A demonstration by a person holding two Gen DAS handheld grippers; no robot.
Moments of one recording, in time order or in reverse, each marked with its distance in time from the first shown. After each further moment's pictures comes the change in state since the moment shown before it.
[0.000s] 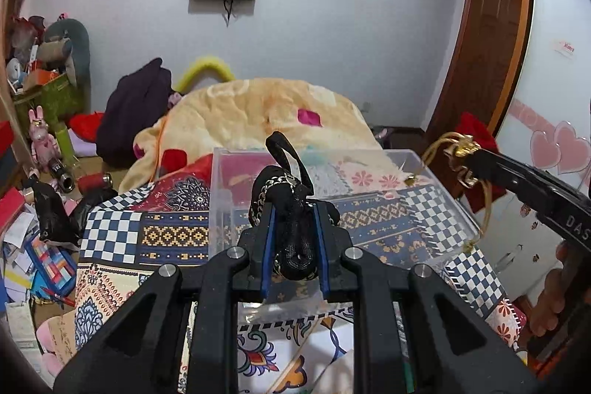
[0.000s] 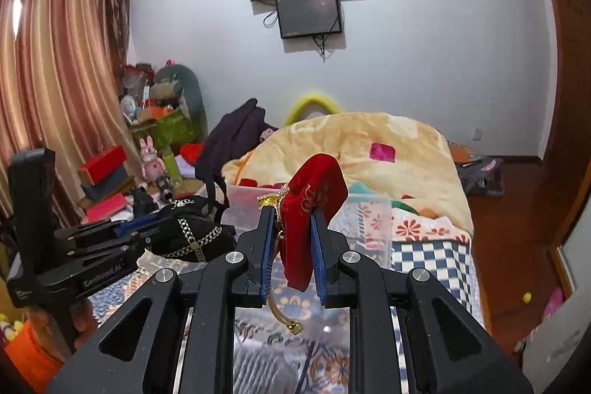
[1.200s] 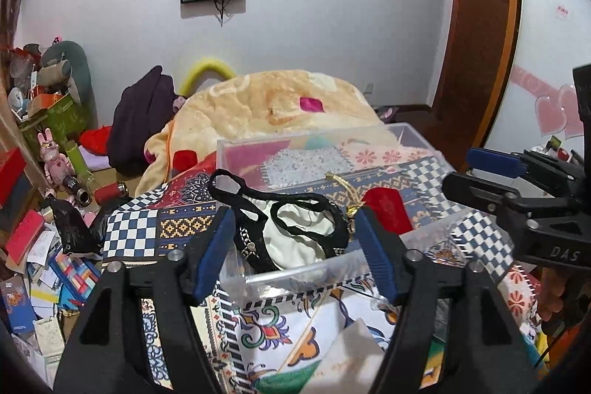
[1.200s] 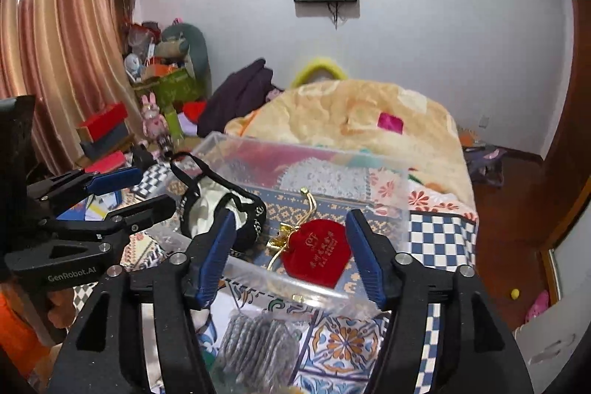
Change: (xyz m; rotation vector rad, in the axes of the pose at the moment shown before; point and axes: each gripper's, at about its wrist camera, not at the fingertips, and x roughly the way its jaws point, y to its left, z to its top) left arm -0.023 -0.014 -0.010 0.106 0.023 0.048; right arm -0.001 0.009 -0.009 -0.063 0.127 0.001
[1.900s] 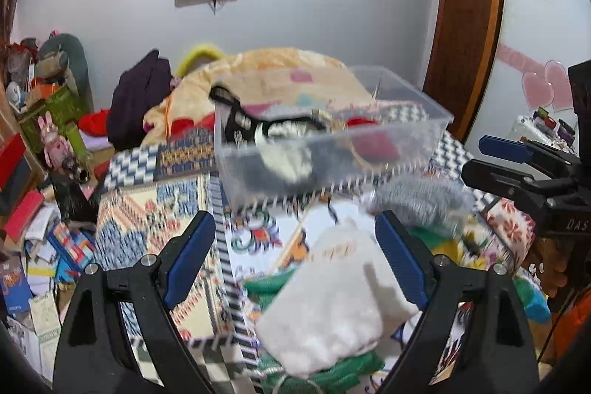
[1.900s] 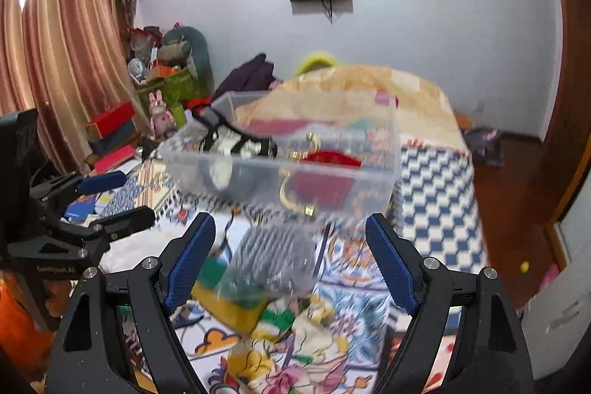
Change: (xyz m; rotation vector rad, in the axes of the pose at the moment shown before) left arm -0.025 -0.006 -0.087 0.021 0.055 -0.014; right arm -0.014 0.005 -0.076 0.059 0.012 0.025
